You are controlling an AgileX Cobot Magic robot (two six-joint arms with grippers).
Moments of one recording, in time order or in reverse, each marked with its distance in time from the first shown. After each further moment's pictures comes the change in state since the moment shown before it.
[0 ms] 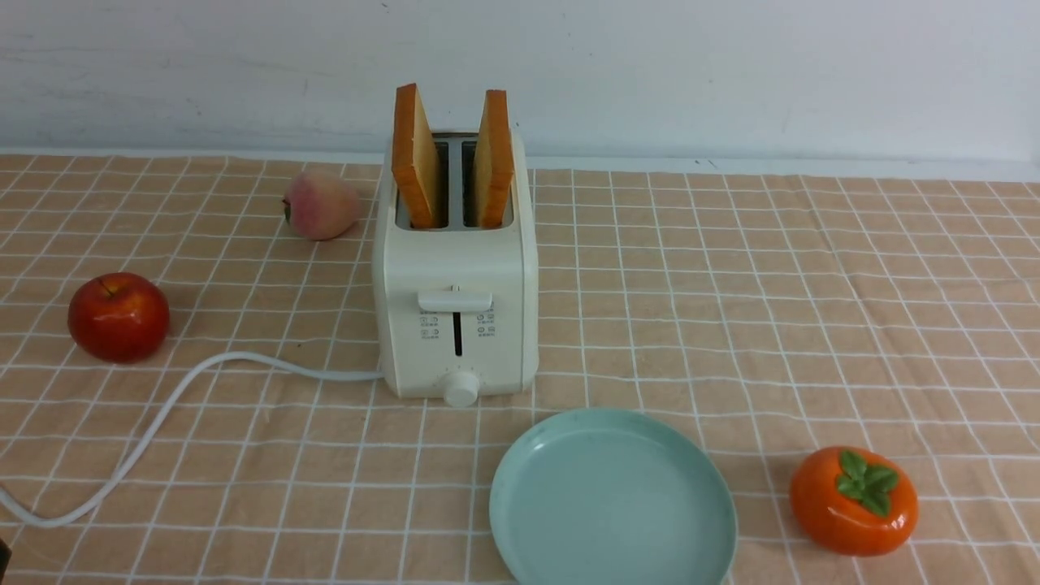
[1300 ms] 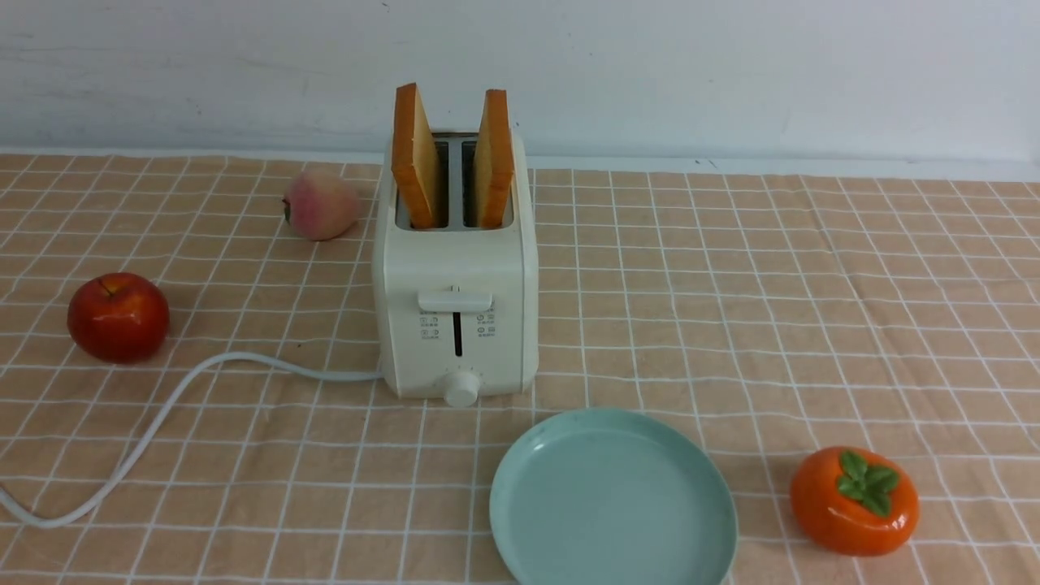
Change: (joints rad) right arm 0.000 0.913 -1.156 0.534 0.515 -0.585; left arm 0.000 0.496 -0.754 -0.207 0.419 -0.158
